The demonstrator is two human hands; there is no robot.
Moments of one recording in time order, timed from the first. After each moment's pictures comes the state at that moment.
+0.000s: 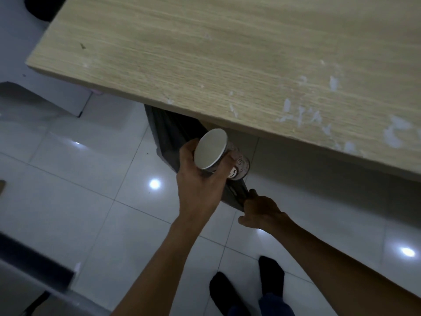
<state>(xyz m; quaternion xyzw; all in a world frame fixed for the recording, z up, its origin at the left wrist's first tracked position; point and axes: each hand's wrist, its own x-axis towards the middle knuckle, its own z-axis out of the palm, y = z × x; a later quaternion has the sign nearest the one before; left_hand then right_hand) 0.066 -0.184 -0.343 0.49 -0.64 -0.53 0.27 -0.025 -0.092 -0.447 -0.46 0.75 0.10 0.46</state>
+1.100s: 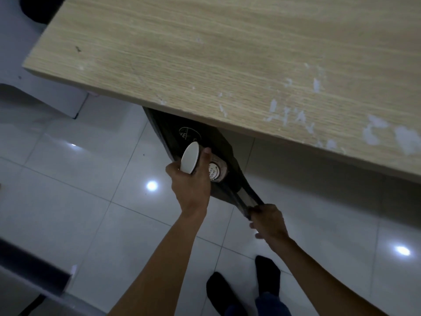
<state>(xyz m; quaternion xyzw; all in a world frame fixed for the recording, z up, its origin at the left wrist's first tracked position) 0.056 -0.187 -0.379 0.68 -0.45 -0.52 0.24 -0.010 -0.052 -0.449 0.05 0.82 -0.29 0.49</state>
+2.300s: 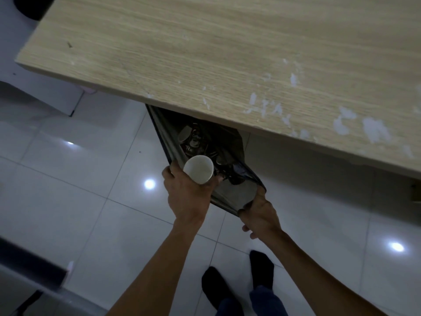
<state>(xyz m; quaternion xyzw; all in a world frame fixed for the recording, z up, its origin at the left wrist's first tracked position) 0.075 -0.164 -0.389 0.63 -0.71 -0.30 0.11 -0.008 -0.050 -0.433 -0.08 0.85 -0.19 0.49</state>
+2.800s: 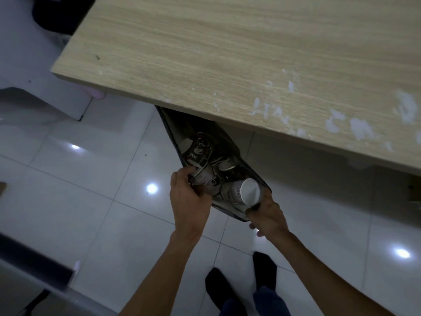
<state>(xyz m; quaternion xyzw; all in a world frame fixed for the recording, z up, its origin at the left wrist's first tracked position) 0.100 -0.151 -0.364 0.53 -0.73 -0.35 0.25 -0.006 -0.037 -0.418 -0.08 0.84 -0.25 0.47</state>
